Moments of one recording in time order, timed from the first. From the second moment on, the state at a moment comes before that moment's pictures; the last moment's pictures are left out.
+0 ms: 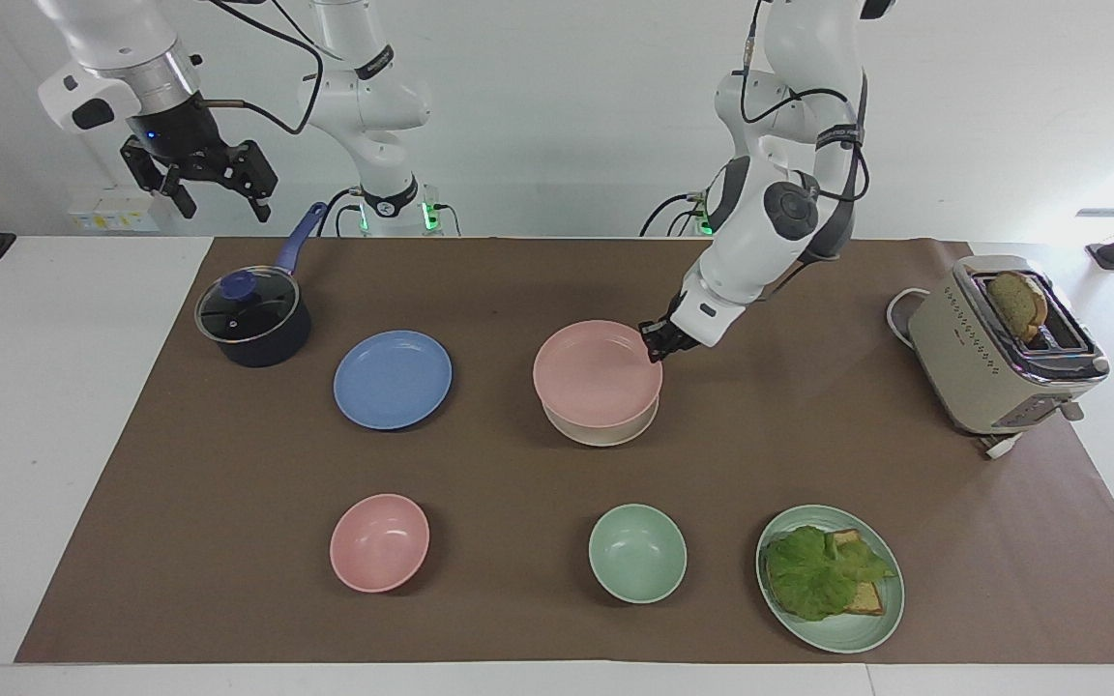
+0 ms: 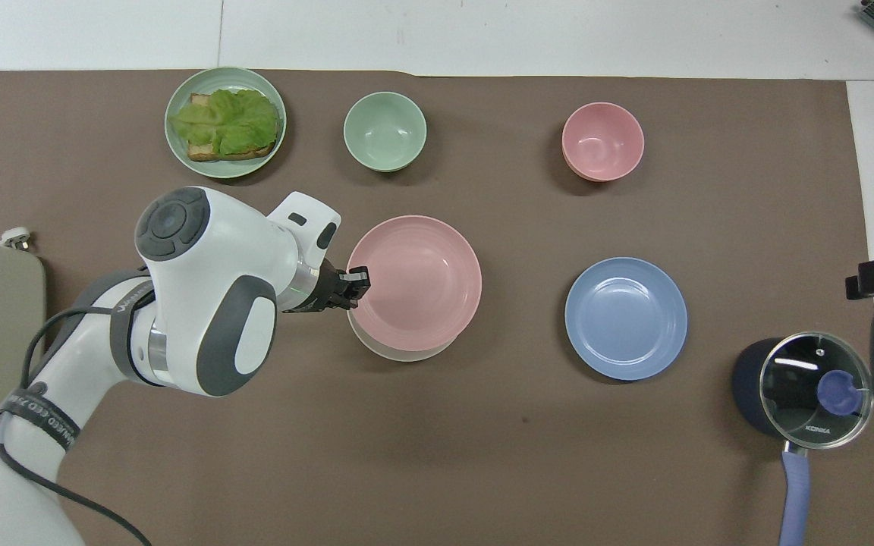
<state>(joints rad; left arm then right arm) -0.49 0.17 0.02 -2.00 -0.37 2.17 -0.45 0.01 -0.10 -0.08 -1.58 -0.01 1.46 0.01</state>
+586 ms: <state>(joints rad) -0.49 0.20 0.03 -2.03 -0.37 2.22 -0.45 0.01 -0.10 -0.08 -1.58 -0.01 1.46 0.01</state>
